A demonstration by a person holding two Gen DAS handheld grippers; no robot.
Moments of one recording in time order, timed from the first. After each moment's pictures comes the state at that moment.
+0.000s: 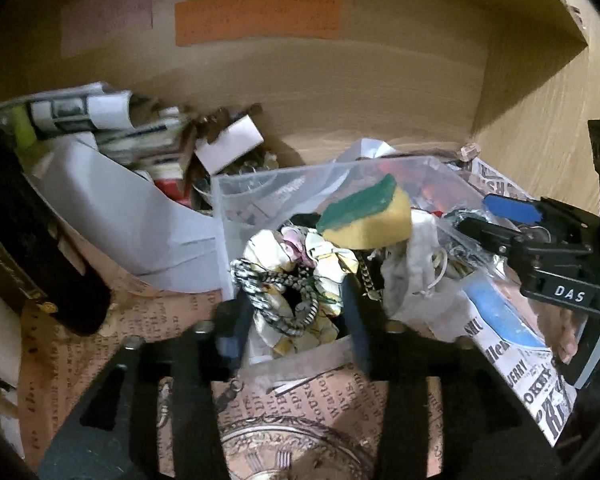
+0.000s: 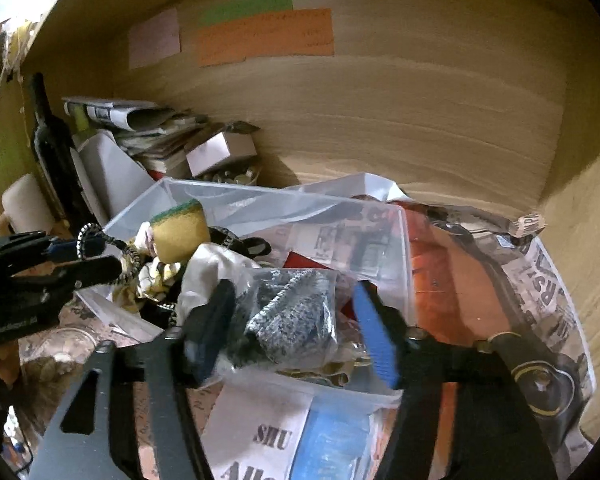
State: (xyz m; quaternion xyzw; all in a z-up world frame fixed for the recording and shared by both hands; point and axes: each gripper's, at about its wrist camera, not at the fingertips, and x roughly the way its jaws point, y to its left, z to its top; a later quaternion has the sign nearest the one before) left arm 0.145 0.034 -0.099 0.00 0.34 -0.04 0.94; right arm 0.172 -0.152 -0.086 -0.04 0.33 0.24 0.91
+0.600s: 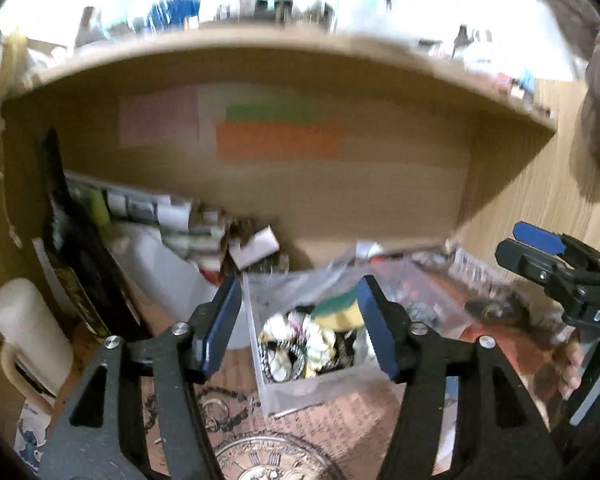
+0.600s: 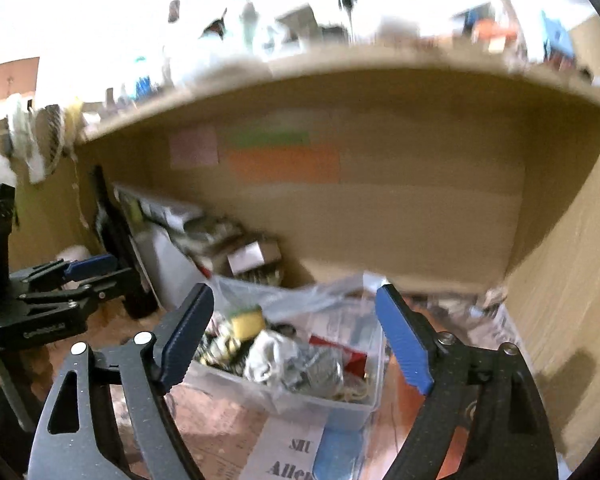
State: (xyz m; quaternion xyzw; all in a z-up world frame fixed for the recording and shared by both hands) left arm 0.077 0.035 -0.014 -0.03 0.19 -0.01 0.98; right arm 0.104 -0.174 0.007 -0.01 0.19 0.25 0.95
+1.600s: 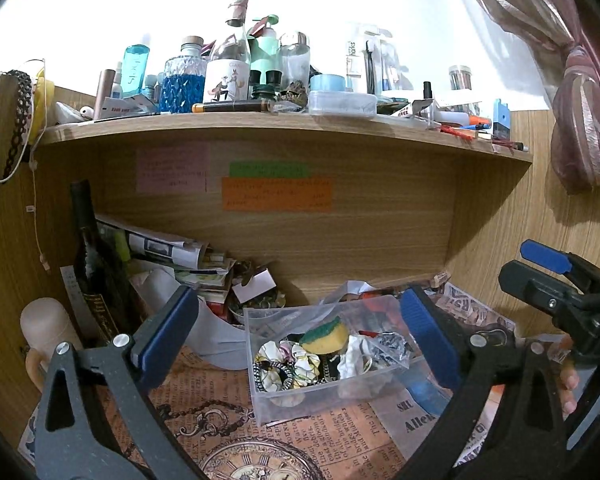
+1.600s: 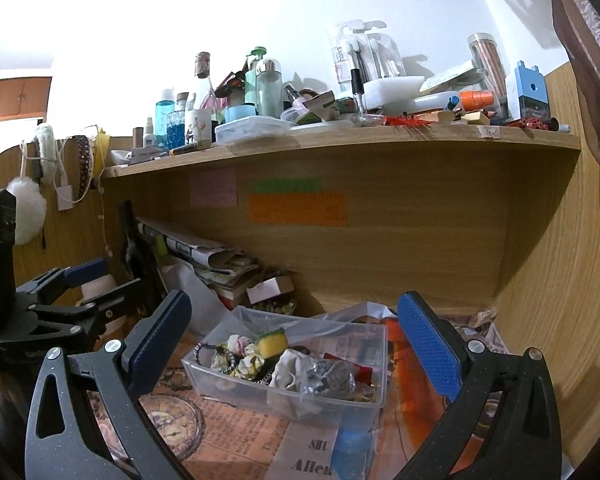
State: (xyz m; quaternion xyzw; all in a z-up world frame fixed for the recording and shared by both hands) left arm 0.029 0.014 0.009 -0.02 0.12 0.01 0.99; right arm 0.058 -0.177 0.028 0.00 0.14 0.25 0.96
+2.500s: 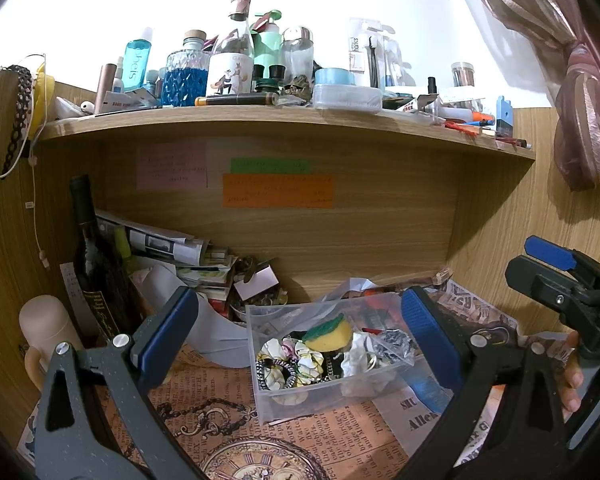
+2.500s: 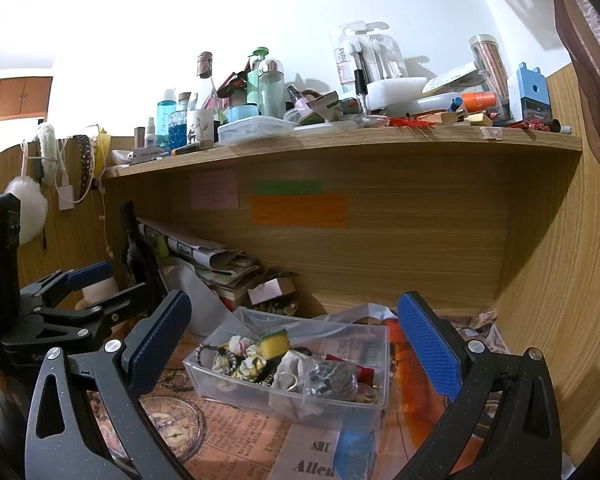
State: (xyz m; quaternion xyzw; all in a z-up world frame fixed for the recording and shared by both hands) left arm 0.031 0.020 0.005 -0.03 0.13 0.00 0.99; right arm 0.058 -0.176 0.028 0.00 0.14 0.25 0.96
